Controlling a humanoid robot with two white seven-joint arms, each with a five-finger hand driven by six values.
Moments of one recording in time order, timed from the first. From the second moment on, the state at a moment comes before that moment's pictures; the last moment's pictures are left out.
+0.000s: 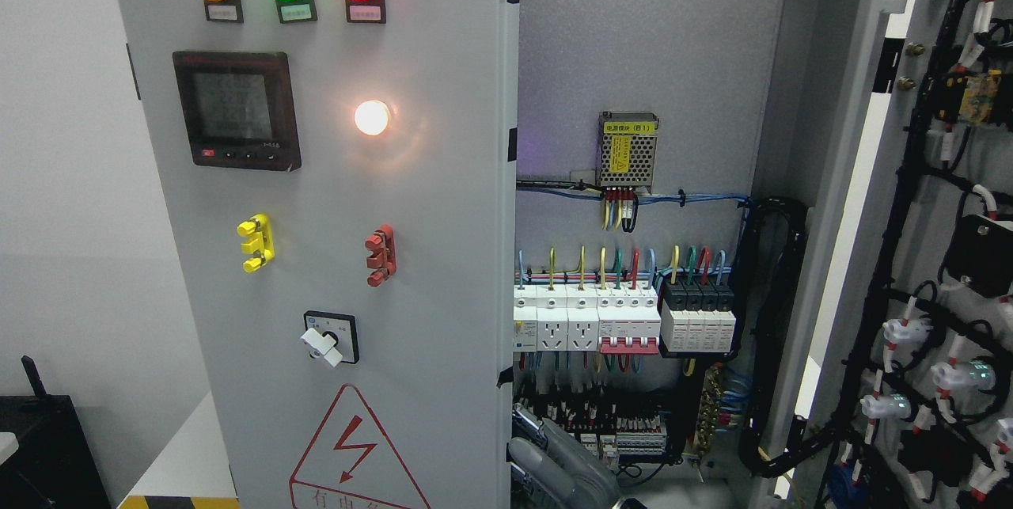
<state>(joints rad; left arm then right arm) 0.06 -0.04 0.00 0.00 0.00 -0.08 -0.12 -0.47 -0.07 0.38 -1.50 -0.53 0.12 0.54</state>
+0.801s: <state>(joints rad) 0.06 -0.04 0.00 0.00 0.00 -0.08 -0.12 -0.47 -0.07 0.46 -1.56 -0.56 0.12 0.65</state>
